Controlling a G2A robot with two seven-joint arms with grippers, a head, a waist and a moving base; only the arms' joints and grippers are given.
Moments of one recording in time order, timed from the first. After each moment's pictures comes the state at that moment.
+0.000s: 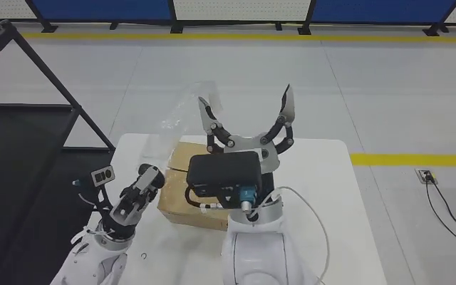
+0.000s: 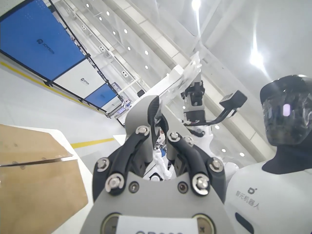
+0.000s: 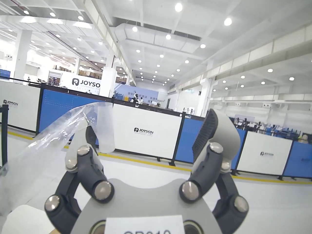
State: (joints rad) left arm 1.28 -1.04 -1.45 -1.87 -0.49 -0.65 -0.40; right arm -0.85 -1.68 0.86 -1.97 -2.21 0.43 0.24
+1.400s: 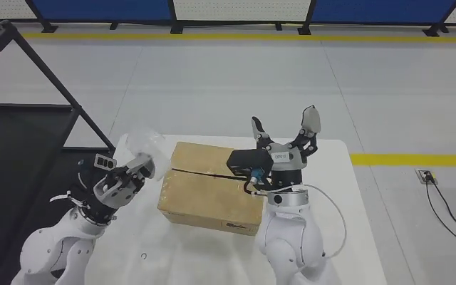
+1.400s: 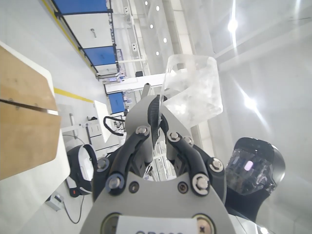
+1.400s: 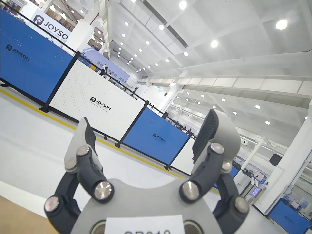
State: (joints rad) left arm 1.22 -1.02 -1.63 -1.87 -0.75 -0.03 -0.69; right arm -1.02 -1.66 1.14 -1.85 -2.52 0.32 0.17
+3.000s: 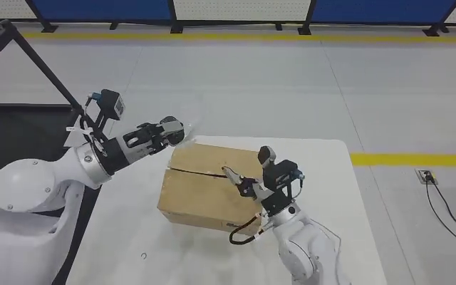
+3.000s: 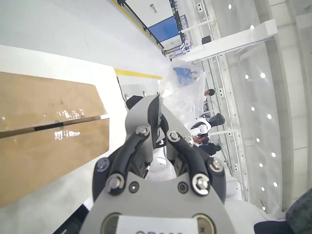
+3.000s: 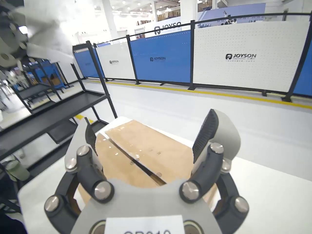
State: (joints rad) left arm 0.74 -0.97 -1.45 -1.87 -0.35 0.32 -0.83; right arm -1.16 -1.64 1.29 -1.81 -1.31 -0.28 0.10
